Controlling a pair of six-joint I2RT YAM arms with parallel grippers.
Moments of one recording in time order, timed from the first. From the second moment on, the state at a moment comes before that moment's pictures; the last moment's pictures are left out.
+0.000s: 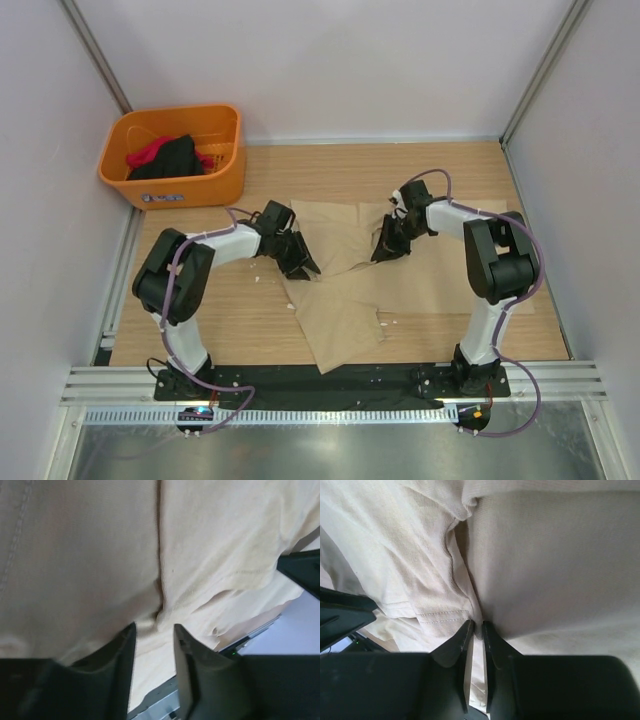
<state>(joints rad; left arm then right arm) -0.50 1.83 1.02 -0.29 0.41 -0.97 0.23 1.89 1.13 -0.48 -0.49 0.44</state>
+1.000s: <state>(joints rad) -0.49 2.16 1.62 -0.44 -0.09 -0.68 0.20 2.13 1.70 -0.69 0.19 0.42</state>
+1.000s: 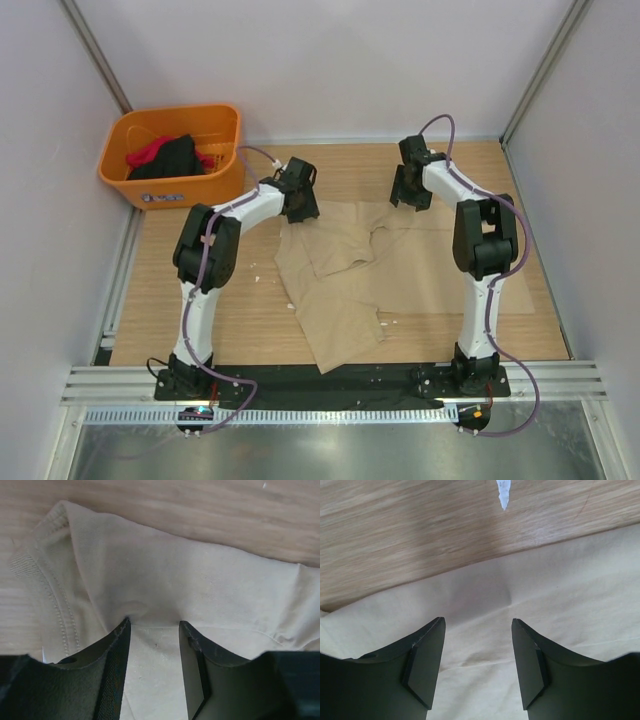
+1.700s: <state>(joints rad) -0.39 2.13 1.60 -0.43 -0.06 -0.66 0.20 2.08 1.64 -0.67 0.02 0.40</state>
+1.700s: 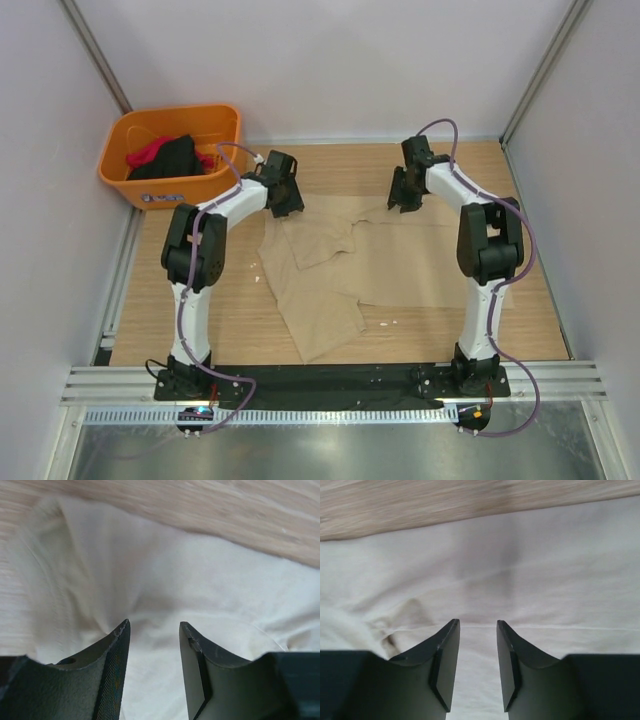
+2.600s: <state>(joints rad) -0.44 2.06 1.62 -0.46 0.01 -0.65 0.24 2.14 1.49 -0.42 -0.40 0.61</state>
